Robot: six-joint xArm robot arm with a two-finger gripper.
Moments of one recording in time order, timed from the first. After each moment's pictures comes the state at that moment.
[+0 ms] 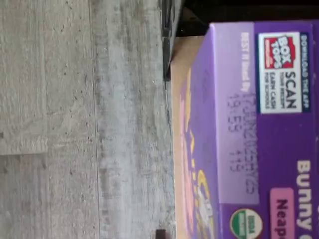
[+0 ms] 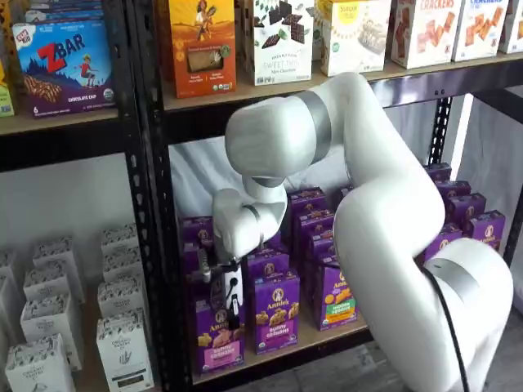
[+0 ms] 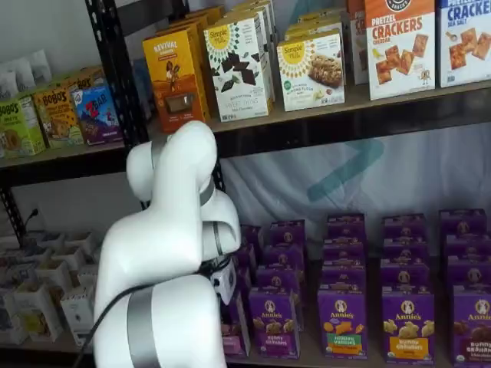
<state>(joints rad) 0.36 1.06 -1.52 -0.02 0.43 -1.18</state>
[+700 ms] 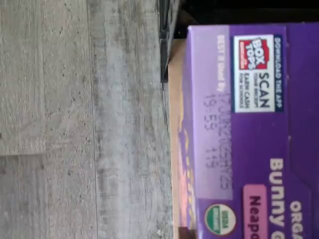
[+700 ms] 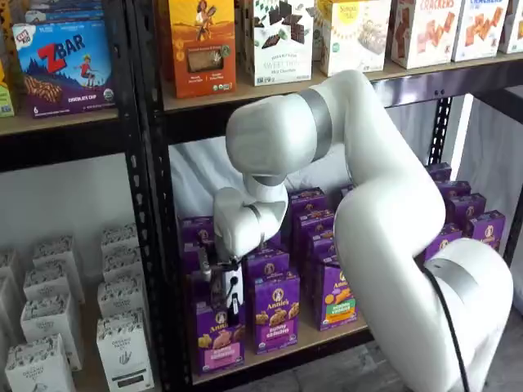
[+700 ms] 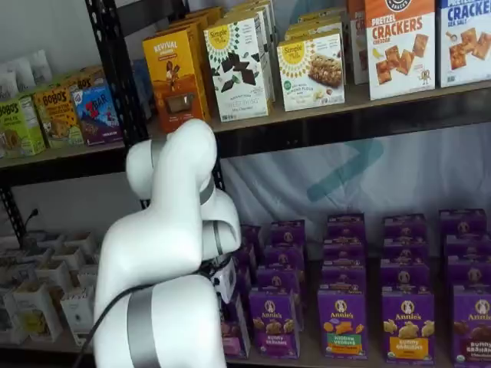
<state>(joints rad) 0.36 1.05 -1.51 -0.02 0.42 -1.18</state>
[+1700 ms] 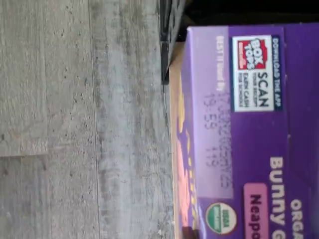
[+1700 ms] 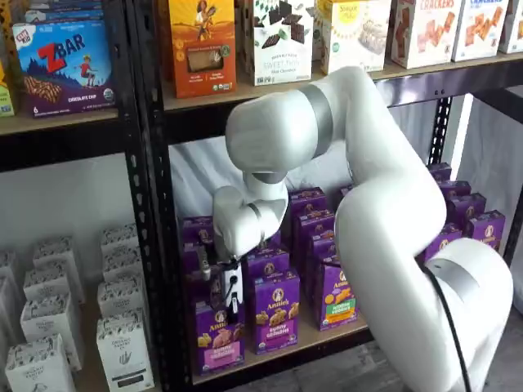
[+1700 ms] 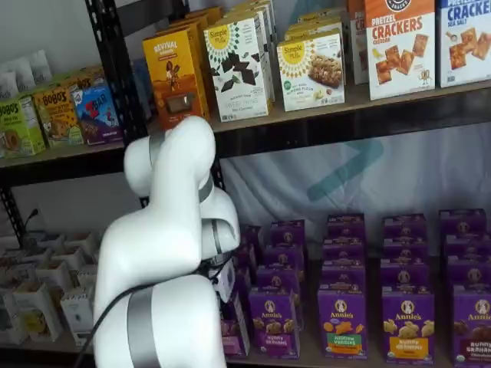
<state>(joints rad) 0.37 1.02 -1.48 -0.03 0.41 -1.17</state>
